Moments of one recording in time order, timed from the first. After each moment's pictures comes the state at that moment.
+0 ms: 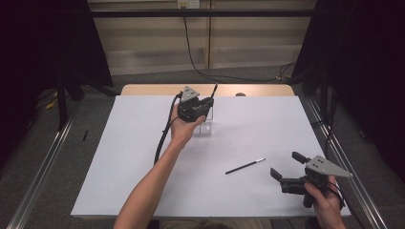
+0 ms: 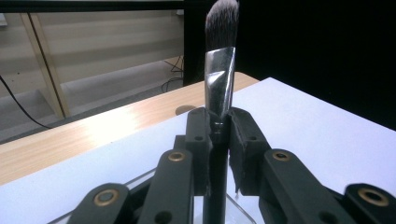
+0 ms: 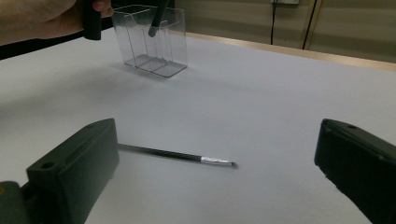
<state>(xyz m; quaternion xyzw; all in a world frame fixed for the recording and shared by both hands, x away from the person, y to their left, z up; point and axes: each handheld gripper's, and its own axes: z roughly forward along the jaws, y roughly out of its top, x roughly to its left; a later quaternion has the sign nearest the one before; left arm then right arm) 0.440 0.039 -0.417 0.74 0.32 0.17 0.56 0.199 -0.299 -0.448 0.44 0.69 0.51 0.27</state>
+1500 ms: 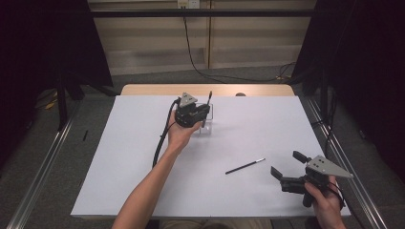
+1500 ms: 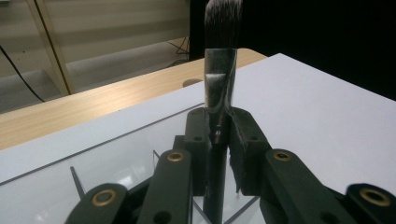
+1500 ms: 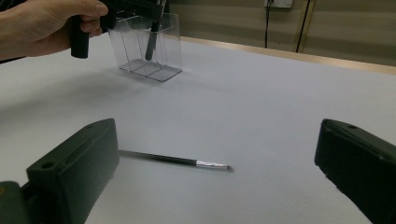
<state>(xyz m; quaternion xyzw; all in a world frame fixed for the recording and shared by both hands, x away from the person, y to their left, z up) 0.435 0.048 -0.434 0.76 0.34 0.17 0.53 0.200 -0.299 -0.449 0.44 0.68 0.51 0.28</state>
